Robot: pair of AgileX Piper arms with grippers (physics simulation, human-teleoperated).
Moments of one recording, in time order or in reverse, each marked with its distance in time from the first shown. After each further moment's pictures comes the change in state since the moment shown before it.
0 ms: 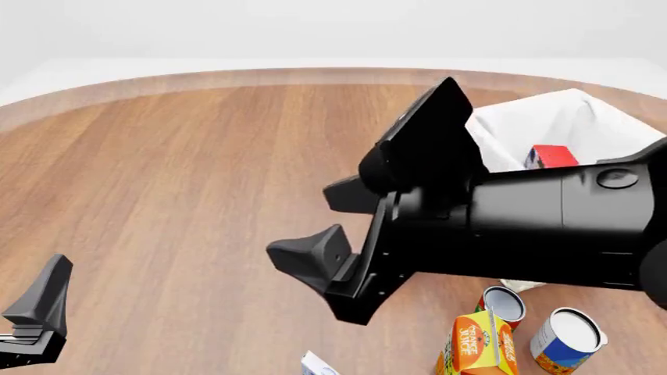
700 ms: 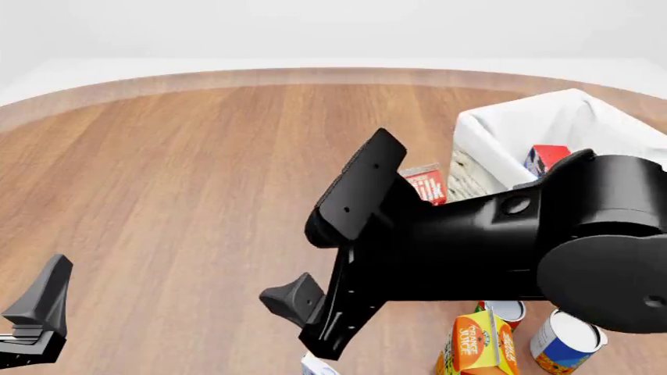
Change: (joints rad) left arm 0.000 0.000 0.000 0.000 0.000; right arm 0.023 0.113 -0.008 0.073 -0.074
